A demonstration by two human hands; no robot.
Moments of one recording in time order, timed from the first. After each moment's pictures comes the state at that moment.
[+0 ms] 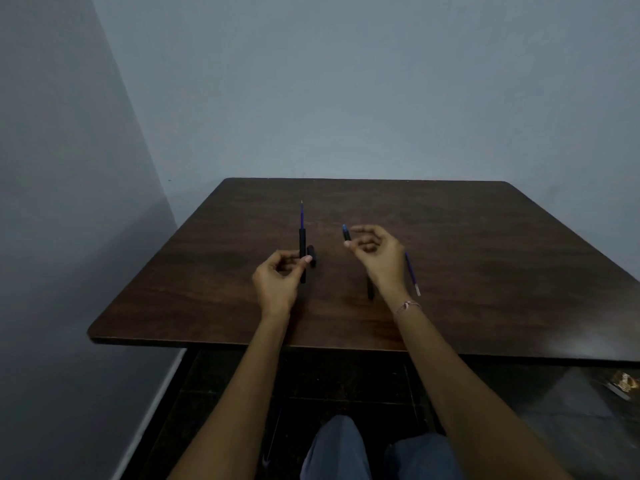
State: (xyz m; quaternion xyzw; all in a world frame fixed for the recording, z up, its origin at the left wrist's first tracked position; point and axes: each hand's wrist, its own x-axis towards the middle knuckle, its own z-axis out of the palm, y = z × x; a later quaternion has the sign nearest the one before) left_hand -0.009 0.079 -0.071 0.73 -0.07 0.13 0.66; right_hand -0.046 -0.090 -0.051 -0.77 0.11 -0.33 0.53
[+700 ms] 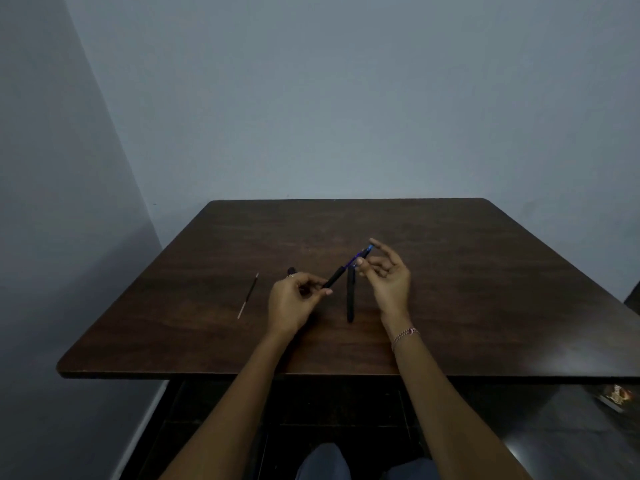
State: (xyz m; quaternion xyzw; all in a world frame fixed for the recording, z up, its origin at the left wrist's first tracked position) left_hand -0.010 0.038 -0.071 0.81 -0.26 0.11 0.51; right_hand -0.062 -0.125 -0.061 -0.61 0.07 -0.39 0.68
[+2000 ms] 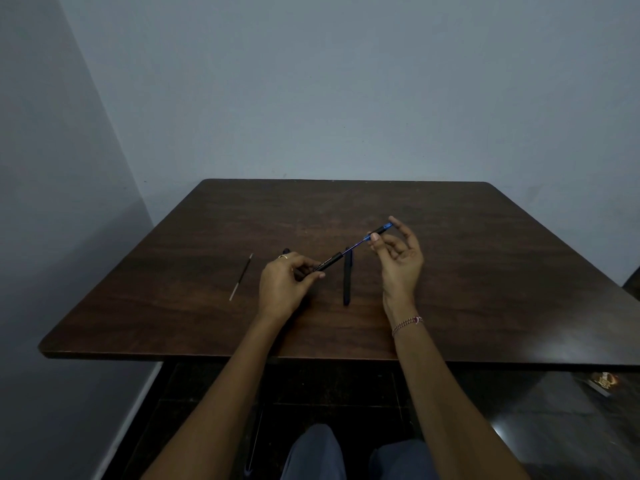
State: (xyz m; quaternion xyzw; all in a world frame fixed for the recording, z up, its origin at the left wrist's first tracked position) left_hand -0.003 0.042 -0.075 0.83 -0.29 0.17 0.45; right_hand -0.068 -0.126 -0.056 -0.51 0.09 -0.45 0.73
